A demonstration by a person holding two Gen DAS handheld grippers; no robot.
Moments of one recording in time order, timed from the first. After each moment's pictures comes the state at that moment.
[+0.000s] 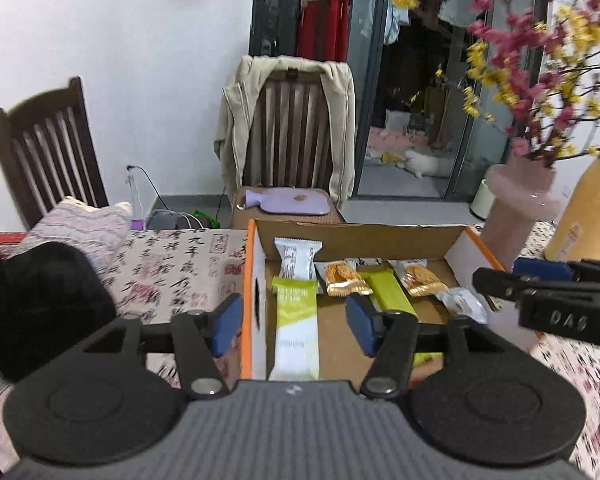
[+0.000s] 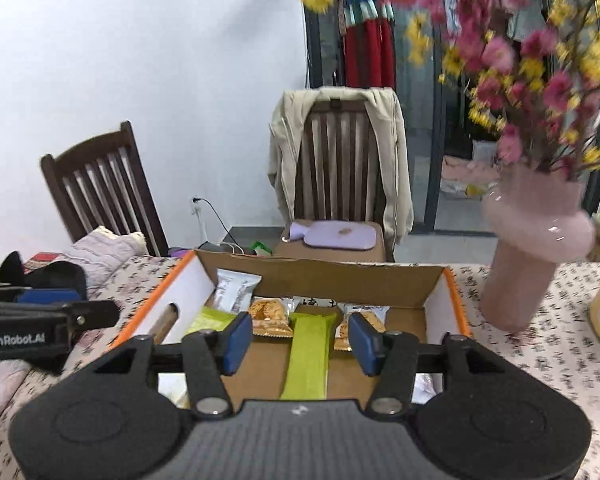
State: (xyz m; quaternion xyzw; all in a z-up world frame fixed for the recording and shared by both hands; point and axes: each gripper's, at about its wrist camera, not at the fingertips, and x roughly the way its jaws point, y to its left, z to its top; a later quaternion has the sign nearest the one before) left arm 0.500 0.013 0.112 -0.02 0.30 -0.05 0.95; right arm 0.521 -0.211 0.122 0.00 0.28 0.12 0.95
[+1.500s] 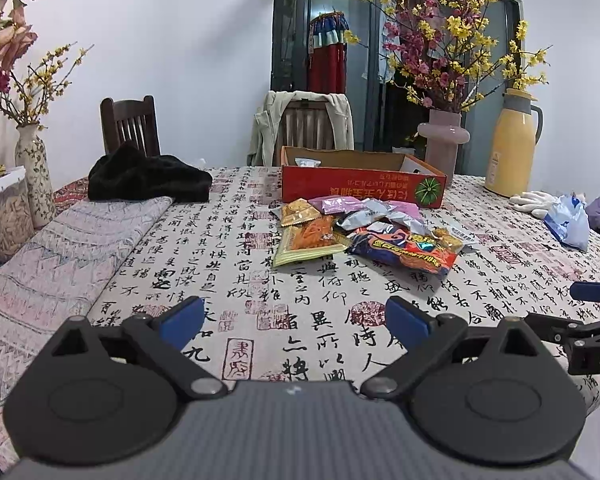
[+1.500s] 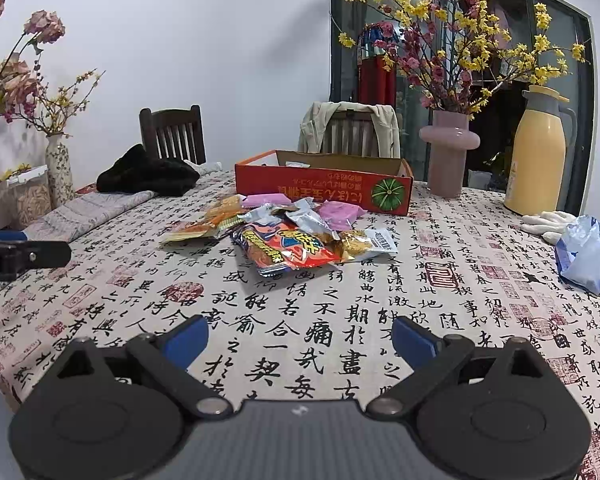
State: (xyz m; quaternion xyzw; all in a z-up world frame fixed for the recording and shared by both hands) left arm 0.097 0.034 0.022 -0.01 0.22 -0.03 0.97; right arm 0.095 -0.239 0.012 -0.04 0.23 0.13 0.96
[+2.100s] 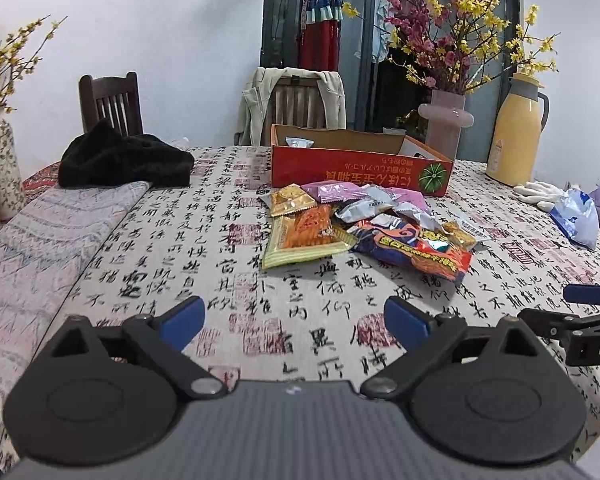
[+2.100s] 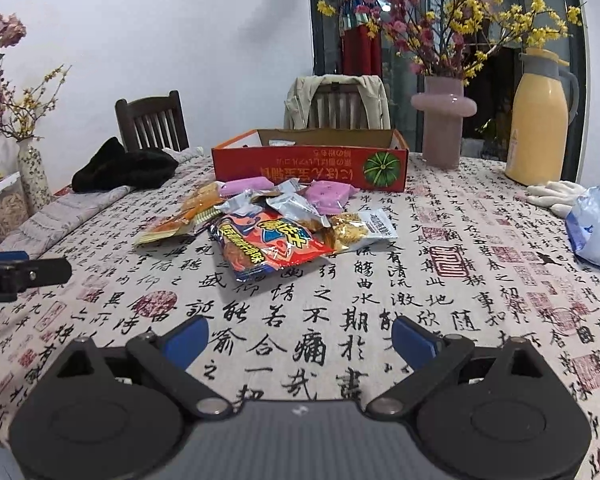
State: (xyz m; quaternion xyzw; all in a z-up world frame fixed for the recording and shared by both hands) left arm 0.159 0.038 0.013 -0.01 0.26 -0.04 0.96; right arm 0.152 -0.238 0.007 0.00 0.28 0.12 0.95
